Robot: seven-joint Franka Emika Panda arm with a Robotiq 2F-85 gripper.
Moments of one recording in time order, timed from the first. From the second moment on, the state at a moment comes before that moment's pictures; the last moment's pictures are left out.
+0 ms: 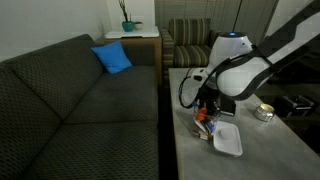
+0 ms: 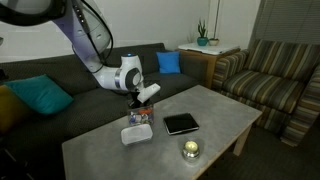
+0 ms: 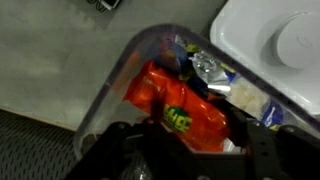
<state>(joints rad) 0.16 1.47 0.16 -1.11 -0.38 2.71 -1.16</state>
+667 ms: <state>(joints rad) 0.20 1.47 0.11 -1.11 -0.39 2.71 -1.30</state>
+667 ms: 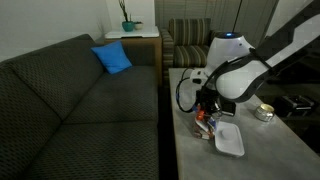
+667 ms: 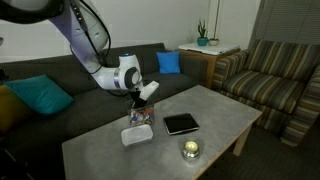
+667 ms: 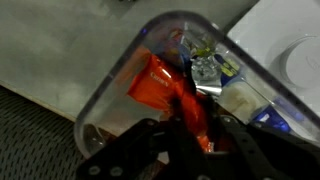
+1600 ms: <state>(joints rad) 0.30 1.32 -0.01 -1.24 -0.39 2.71 -0.96</state>
